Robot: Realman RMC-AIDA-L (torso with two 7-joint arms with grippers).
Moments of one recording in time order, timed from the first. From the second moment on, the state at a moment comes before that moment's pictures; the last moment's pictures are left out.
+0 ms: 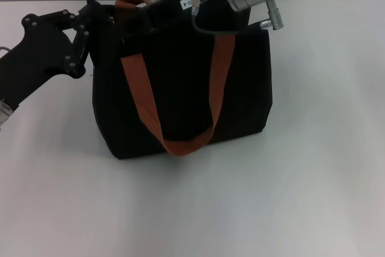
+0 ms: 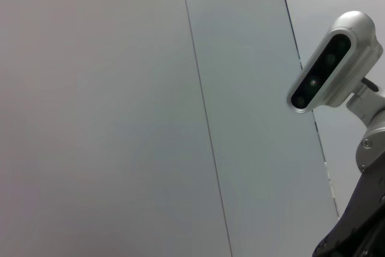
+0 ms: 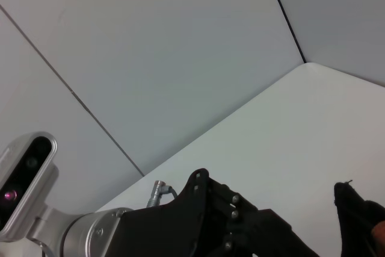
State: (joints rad) left arm -0.47 -2.07 0.49 0.32 1.55 1.63 -0.60; right arm 1.10 2.08 -1.11 -0.63 -1.93 -1.32 2.19
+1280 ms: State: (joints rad) left arm -0.45 -2.06 0.50 0.34 1.55 1.65 -0.59; right arm 1.10 2.08 -1.11 -0.68 -1.95 -1.32 2.19
